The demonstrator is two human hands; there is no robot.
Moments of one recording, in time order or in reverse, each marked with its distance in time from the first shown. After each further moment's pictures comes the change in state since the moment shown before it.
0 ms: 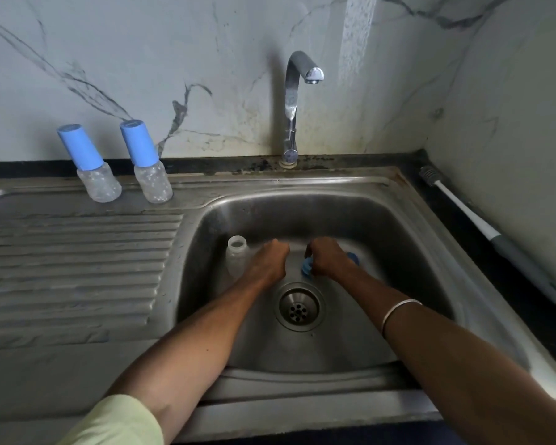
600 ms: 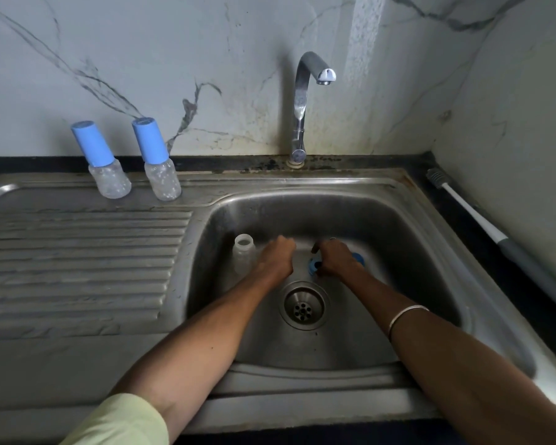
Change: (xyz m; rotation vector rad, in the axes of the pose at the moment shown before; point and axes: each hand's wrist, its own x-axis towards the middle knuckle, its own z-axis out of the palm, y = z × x) left_hand -0.004 0.007 -0.008 -0.004 0.022 -0.025; right_hand -0.002 0.006 0.006 0.020 0.027 0.028
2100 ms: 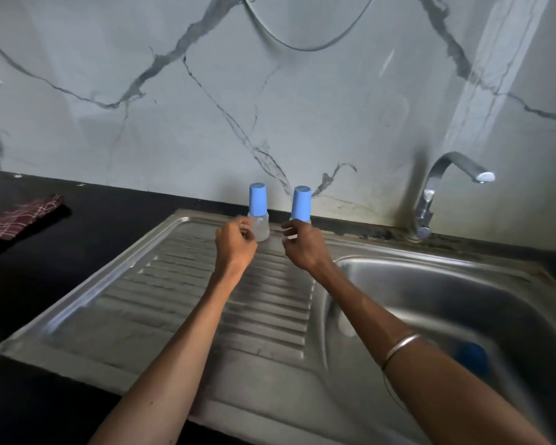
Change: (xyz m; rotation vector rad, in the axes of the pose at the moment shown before) left_hand -0.108 -0.232 -0.184 -0.517 0.951 -0.347; right_hand -0.019 -0.321 -0.063 0.610 0.295 -0.502
